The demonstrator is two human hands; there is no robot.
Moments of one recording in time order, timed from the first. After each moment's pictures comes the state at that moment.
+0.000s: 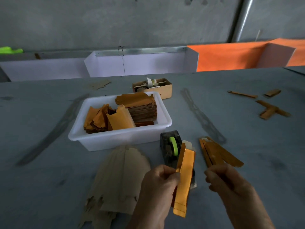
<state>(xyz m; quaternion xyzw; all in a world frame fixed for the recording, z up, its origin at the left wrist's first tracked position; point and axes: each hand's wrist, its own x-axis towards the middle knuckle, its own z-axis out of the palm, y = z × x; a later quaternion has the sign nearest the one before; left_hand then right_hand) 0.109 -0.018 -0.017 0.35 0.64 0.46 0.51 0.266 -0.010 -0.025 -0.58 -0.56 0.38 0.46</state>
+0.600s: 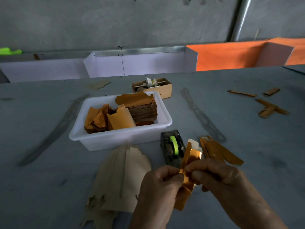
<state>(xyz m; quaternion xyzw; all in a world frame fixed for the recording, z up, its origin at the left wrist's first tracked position) 0.108 -0.029 -0.002 0.36 0.61 0.46 0.54 0.254 -0.007 0.007 -0.47 -0.69 0.42 0.36</state>
